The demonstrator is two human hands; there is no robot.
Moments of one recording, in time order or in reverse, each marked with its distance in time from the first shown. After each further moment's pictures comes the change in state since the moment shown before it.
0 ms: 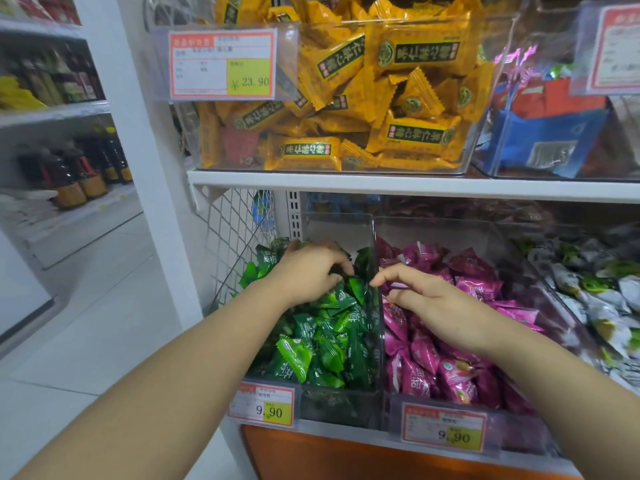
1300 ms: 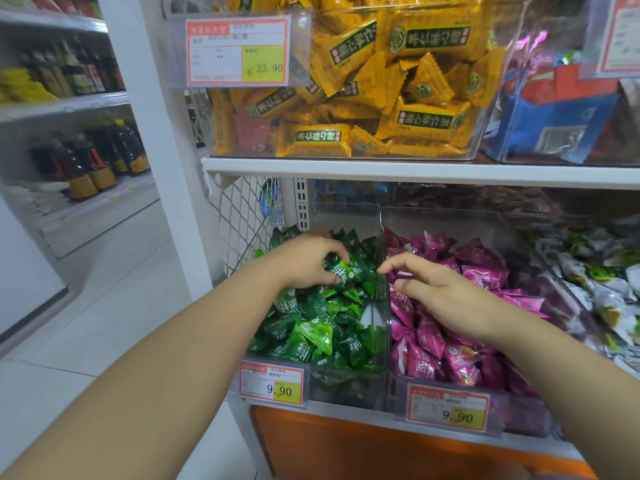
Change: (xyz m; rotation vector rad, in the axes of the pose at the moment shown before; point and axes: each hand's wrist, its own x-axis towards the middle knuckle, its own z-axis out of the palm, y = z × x) left_hand -0.010 -0.015 -0.010 -0.016 -0.145 -0.006; right_hand -0.001 0.003 0.001 -0.077 -0.016 0.022
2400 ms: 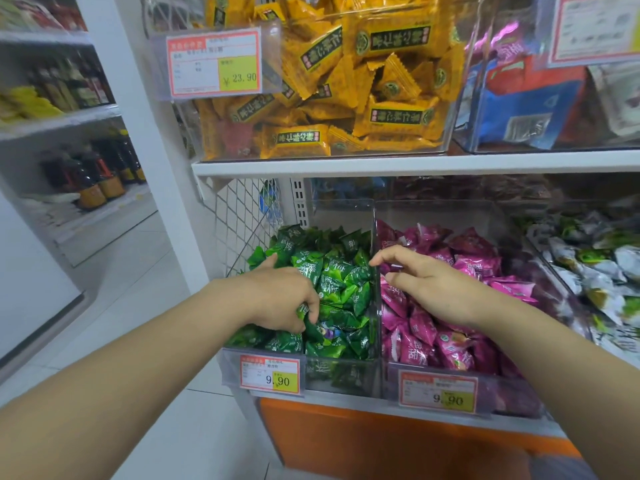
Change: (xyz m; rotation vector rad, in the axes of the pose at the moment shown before) left_hand -0.057 0.020 -0.005 0.382 -0.375 -0.019; right_hand -0.012 -0.011 -0.006 -0.015 0.006 -0.014
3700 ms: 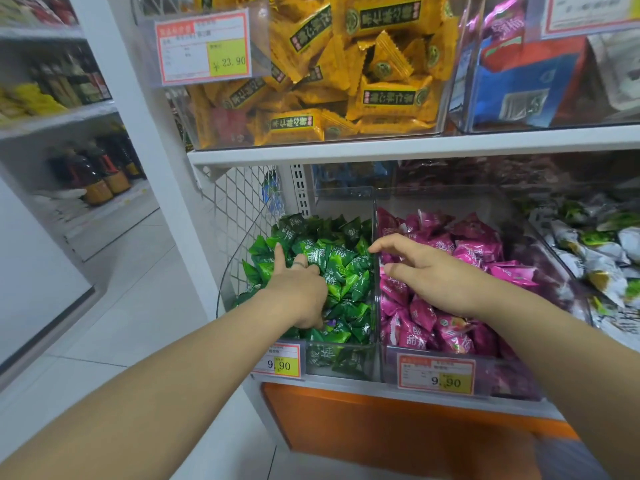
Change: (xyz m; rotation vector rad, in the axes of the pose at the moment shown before) left_hand 0.033 0.034 0.020 0.190 -0.038 -0.282; right_hand 0.000 0.007 0.005 -0.025 -0.017 0.019
